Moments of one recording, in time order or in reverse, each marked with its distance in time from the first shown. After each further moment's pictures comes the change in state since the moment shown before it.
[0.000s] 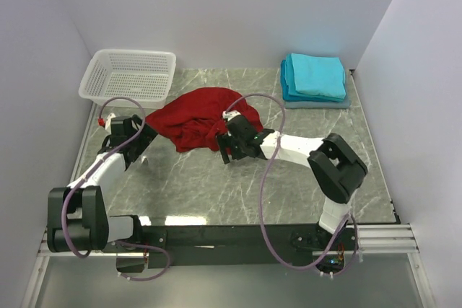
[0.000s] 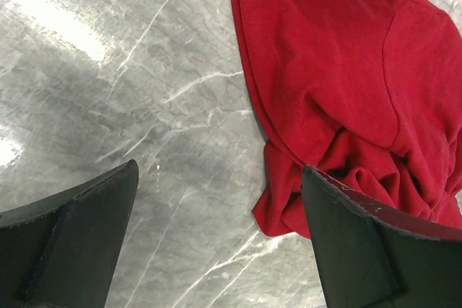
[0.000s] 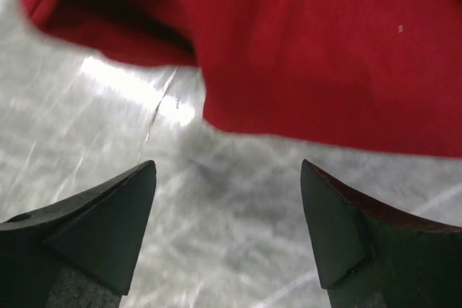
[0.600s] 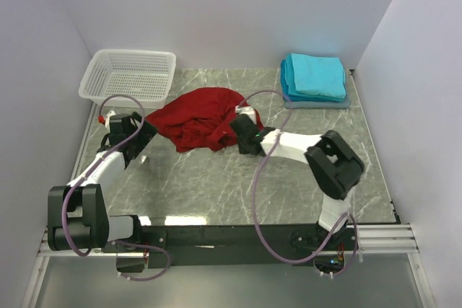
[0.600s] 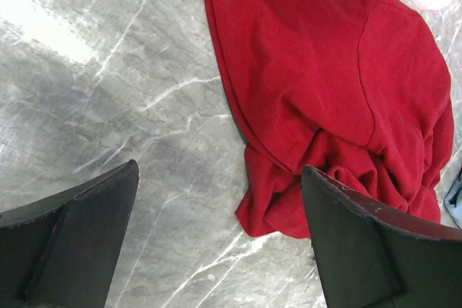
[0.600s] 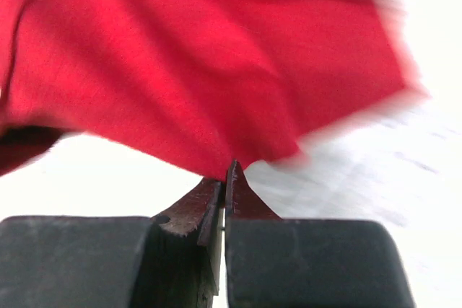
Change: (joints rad) left arm 0.013 0.019 0.016 0.033 0.044 0.001; right arm -0.030 0.081 0.033 0.003 0.257 0.109
